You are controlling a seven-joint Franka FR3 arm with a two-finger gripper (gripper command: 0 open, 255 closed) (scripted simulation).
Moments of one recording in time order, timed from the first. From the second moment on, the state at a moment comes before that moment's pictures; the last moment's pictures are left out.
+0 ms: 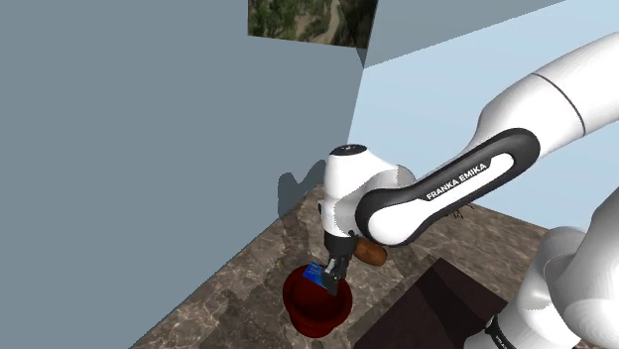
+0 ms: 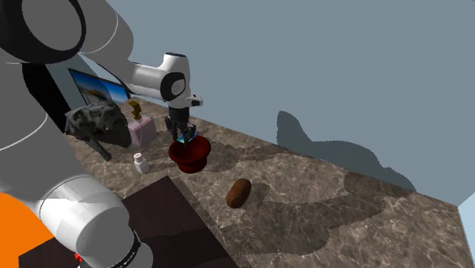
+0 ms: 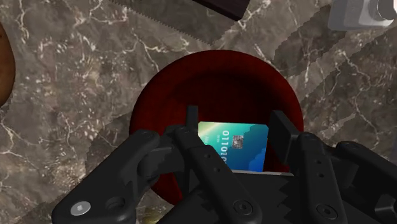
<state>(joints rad) 0.28 -0.06 0.33 -2.49 0.11 2.30 0.18</state>
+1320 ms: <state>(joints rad) 0.28 0.08 0.33 -2.52 0.06 2.46 0.21</state>
